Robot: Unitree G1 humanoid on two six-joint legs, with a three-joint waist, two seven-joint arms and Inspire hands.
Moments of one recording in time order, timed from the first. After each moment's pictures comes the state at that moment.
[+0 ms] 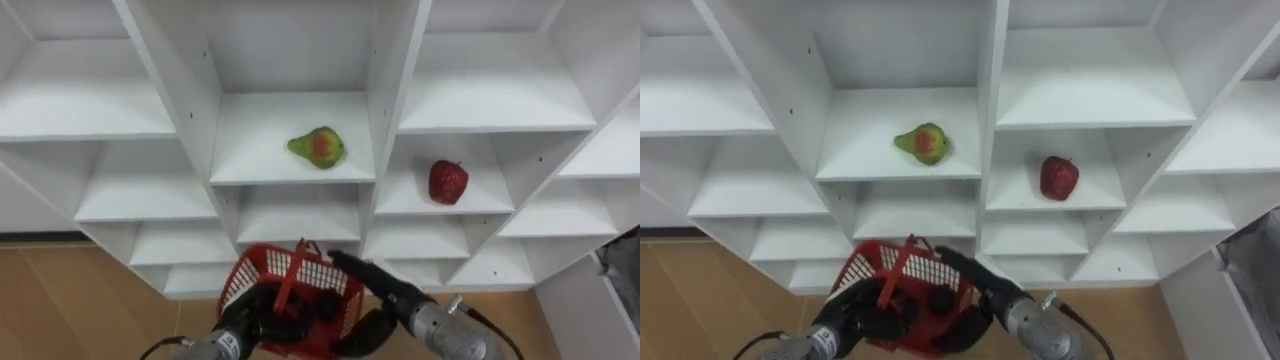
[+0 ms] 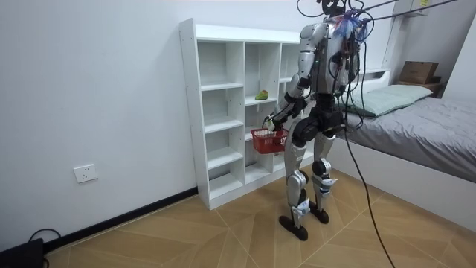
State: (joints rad) left arm -0.01 0.19 -0.30 0.84 -0.26 -0.16 -0.22; right arm 0.01 -0.26 0.41 0.47 -0.20 -0.17 0.22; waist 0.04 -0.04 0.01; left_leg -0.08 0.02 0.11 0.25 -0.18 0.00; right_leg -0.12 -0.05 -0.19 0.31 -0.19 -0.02
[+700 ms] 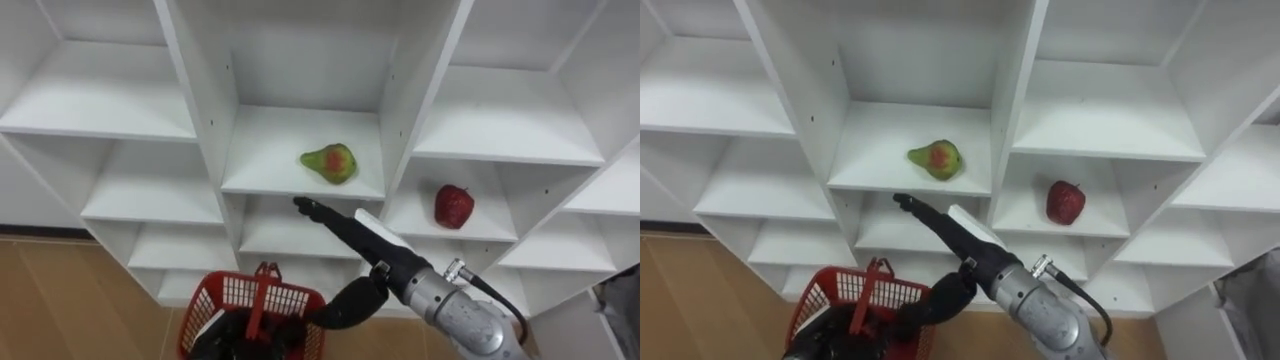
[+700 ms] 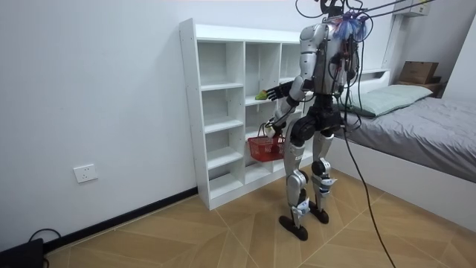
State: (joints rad) left arm 0.09 0.23 -0.27 0.86 -0.24 -0.15 -0.21; right arm 0.06 -0.30 0.41 0.08 -0.19 -0.14 0.31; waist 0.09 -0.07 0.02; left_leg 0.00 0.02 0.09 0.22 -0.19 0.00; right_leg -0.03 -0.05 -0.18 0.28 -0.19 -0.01
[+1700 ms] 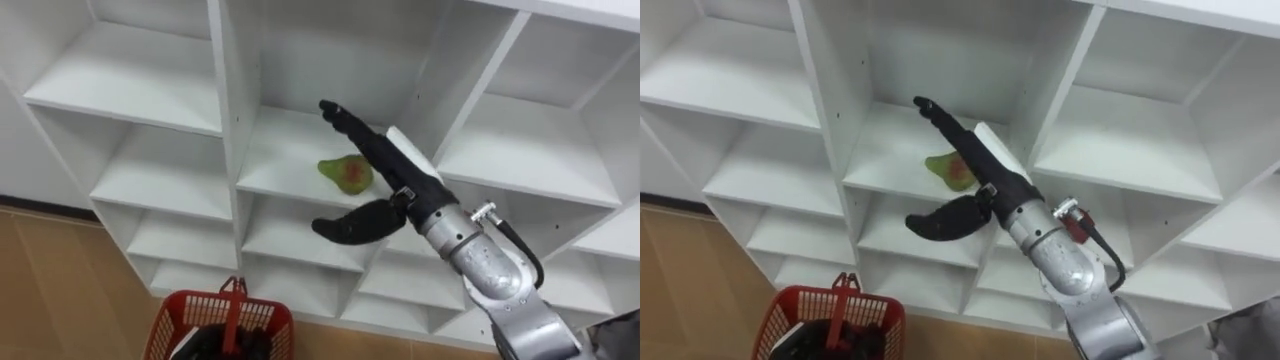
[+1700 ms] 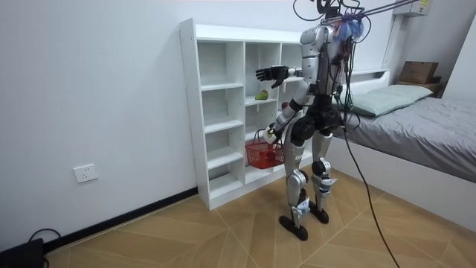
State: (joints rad) left arm 0.12 0.24 -0.16 0.86 -0.15 -0.13 -0.19; right arm -0.17 -0.32 0.33 0.11 -0.11 -0.14 0.14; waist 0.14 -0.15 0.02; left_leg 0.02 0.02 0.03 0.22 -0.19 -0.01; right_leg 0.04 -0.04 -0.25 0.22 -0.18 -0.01
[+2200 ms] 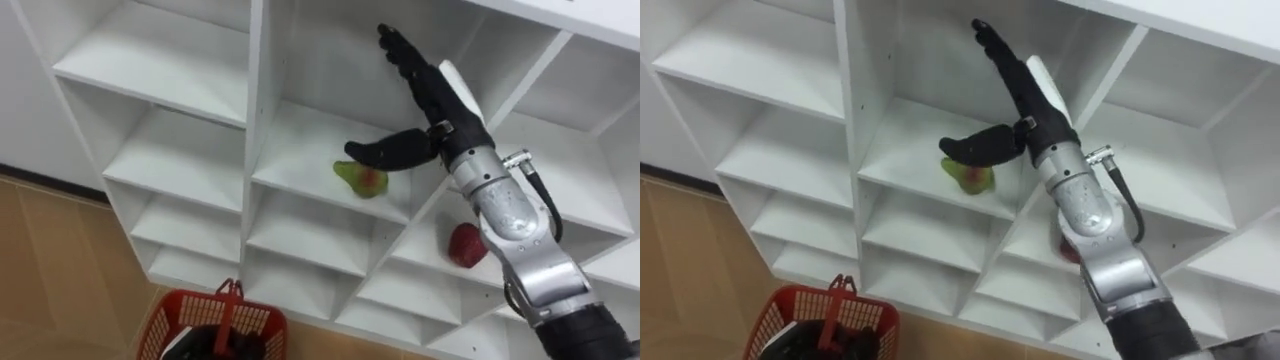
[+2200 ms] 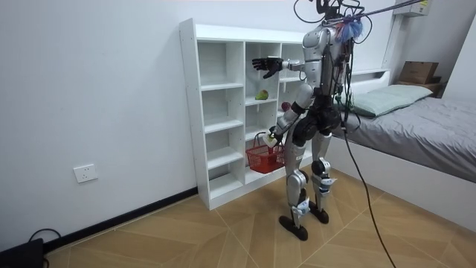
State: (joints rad) left arm 0.11 0.25 -0.08 0.85 -0.08 -0.08 -0.23; right arm -0.33 -0.36 0.24 0.26 0.00 -0.14 -0.01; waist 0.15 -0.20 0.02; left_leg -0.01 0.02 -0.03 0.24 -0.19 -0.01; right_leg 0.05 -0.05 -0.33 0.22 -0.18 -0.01
